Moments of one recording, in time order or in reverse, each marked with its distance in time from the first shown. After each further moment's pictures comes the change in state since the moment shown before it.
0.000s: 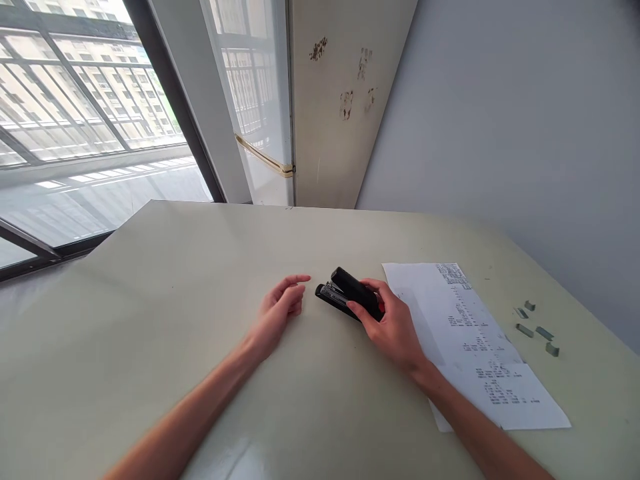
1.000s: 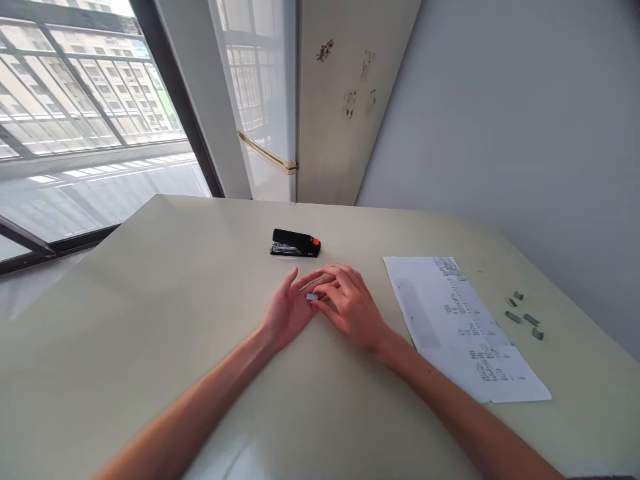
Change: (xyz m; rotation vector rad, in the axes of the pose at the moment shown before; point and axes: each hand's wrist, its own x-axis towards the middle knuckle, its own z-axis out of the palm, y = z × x) left_hand -0.005 -0.007 0.007 -0.630 -0.194 -0.235; right_hand 0.006 -0.031 0.044 -0.403 -0.139 -0.617
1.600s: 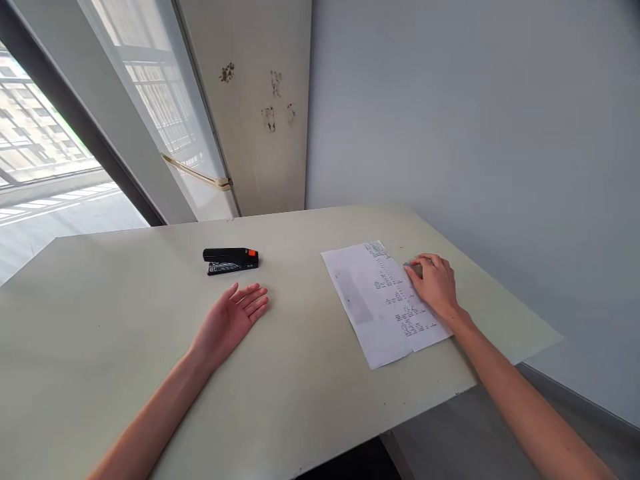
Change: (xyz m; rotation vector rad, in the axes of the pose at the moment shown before) left_hand 0.008 0.017 0.019 0.123 0.232 0.013; right_hand -0.170 0.202 -0.154 -0.575 0.282 0.789
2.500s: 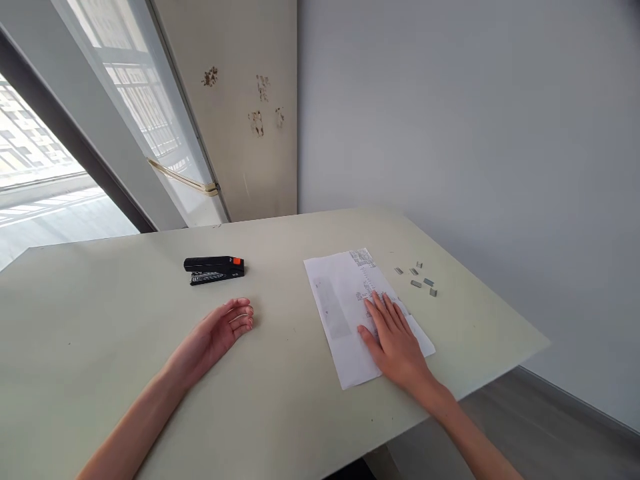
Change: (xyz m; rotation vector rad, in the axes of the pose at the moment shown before) left_hand 0.013 0.002 -0.016 0.235 -0.230 -0.008; right_hand -0.113 -0.087 -0.014 0.066 -0.328 -0.163
